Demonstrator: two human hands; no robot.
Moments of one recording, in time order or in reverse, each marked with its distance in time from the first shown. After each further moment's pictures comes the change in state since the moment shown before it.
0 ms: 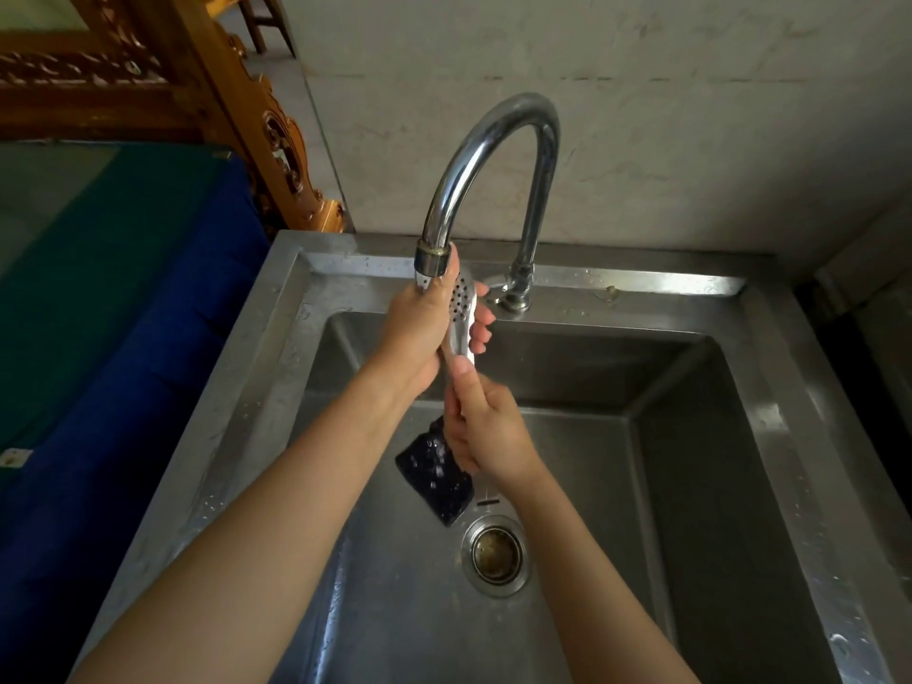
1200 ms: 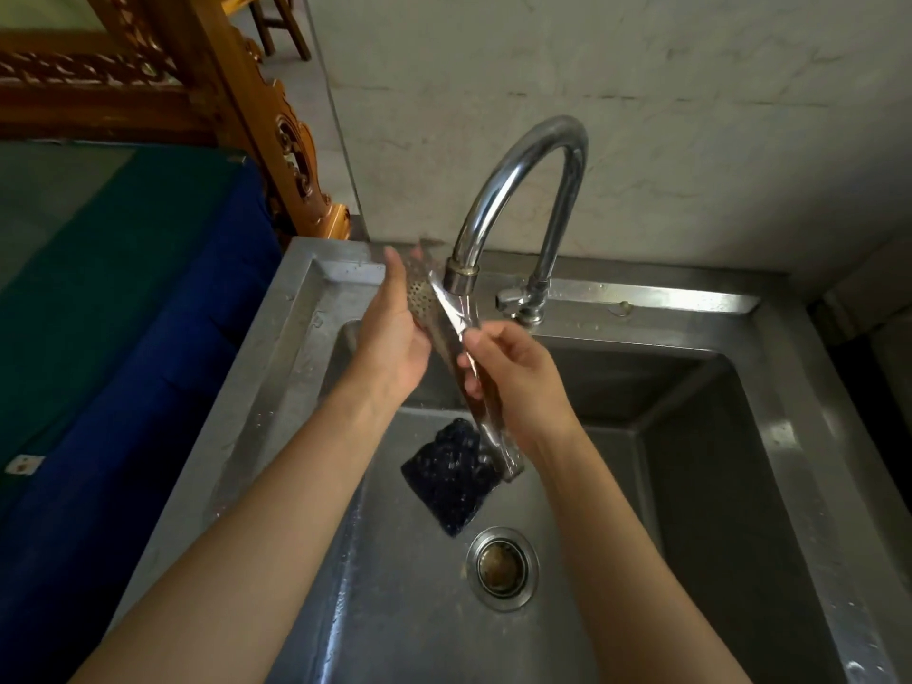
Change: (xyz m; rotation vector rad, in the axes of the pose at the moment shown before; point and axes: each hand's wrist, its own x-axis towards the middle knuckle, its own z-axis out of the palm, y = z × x) left_hand 0.011 0.006 -0.032 -0.330 0.050 0.026; right_hand 0.027 -0.038 -0.006 0.084 0.090 -0.047
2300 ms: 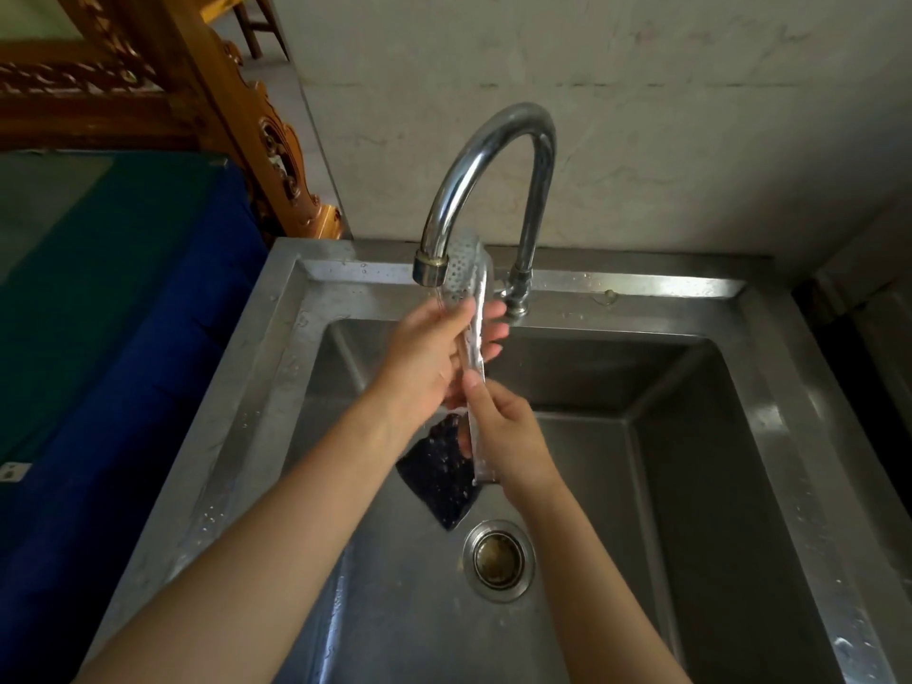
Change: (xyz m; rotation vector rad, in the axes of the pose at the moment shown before) left_hand -0.021 -0.028 0.020 0.038 -0.175 -0.101; right_hand -0.027 0.047 -0.013 -0.171 0.054 0.029
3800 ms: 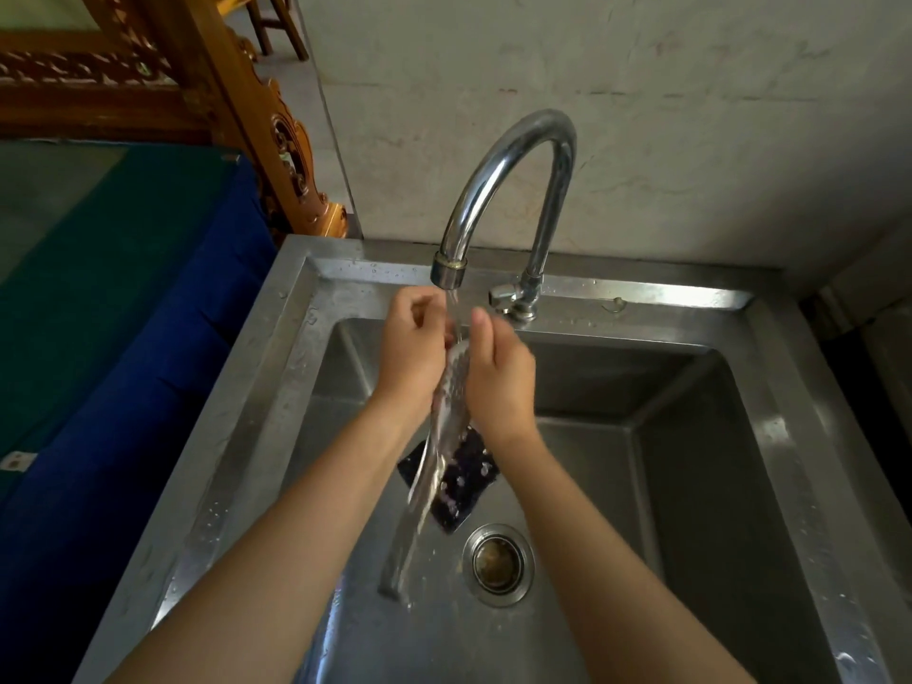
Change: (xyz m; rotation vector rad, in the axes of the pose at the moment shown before) left_hand 0.003 -0.002 -0.010 0.455 0.362 0.261; right_hand 0.030 -0.039 0.026 -0.298 0.278 -0.298
